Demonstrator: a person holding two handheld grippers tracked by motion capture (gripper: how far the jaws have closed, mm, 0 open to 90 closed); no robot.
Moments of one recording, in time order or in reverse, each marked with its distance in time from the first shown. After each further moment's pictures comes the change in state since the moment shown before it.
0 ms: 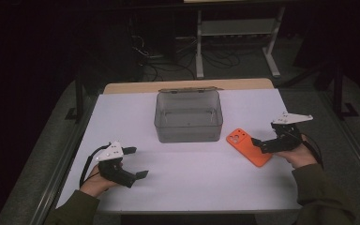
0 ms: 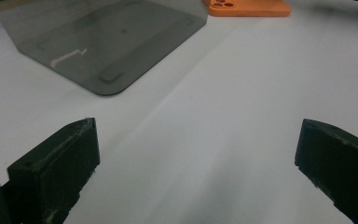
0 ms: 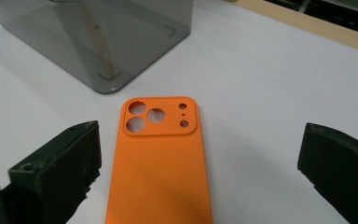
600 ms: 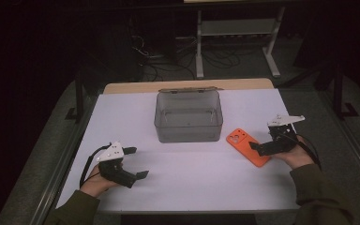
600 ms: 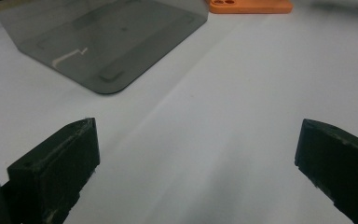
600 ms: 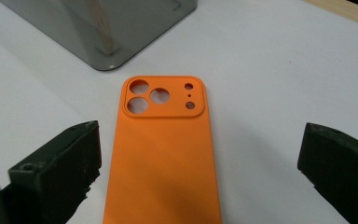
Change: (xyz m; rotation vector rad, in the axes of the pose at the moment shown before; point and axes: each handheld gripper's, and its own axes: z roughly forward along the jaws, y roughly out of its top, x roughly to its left) left arm 0.000 0.000 0.001 0.008 0.007 0.009; right arm 0.005 -0.003 0.010 0.079 -0.002 -0.030
